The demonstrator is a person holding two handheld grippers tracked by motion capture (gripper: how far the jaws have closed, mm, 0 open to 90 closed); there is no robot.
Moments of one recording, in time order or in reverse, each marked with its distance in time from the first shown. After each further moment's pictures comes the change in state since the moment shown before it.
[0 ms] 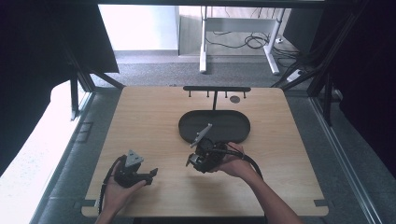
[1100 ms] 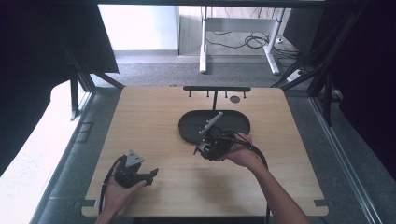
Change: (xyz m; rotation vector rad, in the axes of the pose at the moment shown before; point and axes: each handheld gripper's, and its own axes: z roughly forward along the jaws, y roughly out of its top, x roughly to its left) left arm -0.001 0.000 0.000 -0.001 -0.003 -0.001; right arm -0.033 -0.002 -0.017 -0.027 -0.050 0.060
